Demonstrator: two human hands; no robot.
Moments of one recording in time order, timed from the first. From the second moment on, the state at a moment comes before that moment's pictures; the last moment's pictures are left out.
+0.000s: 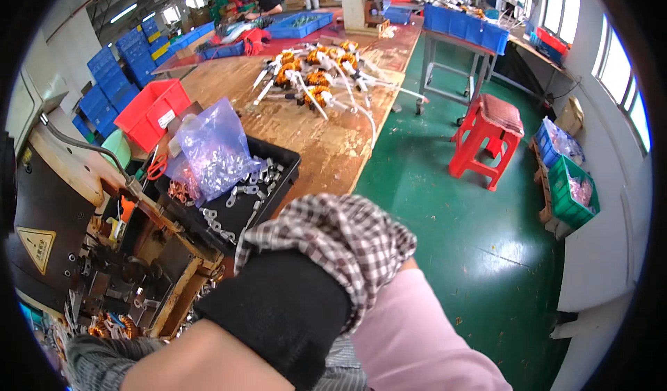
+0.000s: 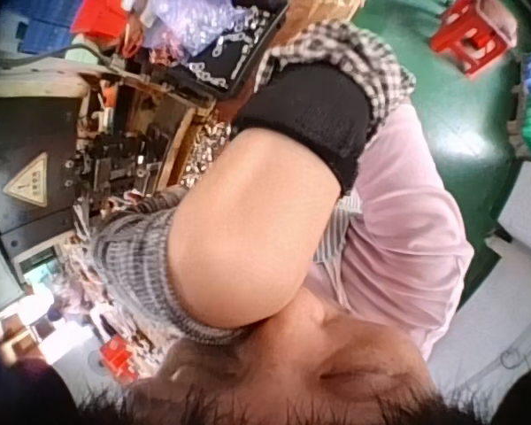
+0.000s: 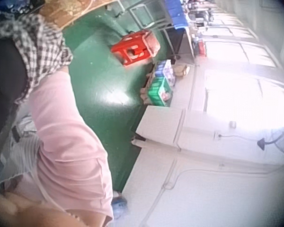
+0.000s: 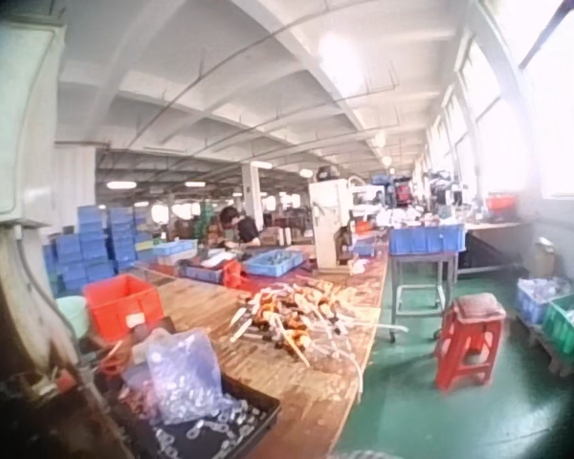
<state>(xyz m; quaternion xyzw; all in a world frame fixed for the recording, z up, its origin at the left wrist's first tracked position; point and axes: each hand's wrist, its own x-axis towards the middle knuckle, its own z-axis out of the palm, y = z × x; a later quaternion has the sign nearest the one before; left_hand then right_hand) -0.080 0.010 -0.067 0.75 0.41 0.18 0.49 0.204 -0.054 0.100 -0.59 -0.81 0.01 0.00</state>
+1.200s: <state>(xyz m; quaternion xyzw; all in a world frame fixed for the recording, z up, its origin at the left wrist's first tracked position) -0.110 0.006 -0.114 0.65 0.39 0.29 0.58 0.175 -0.080 0.032 -0.44 -0.89 -0.03 0.16</state>
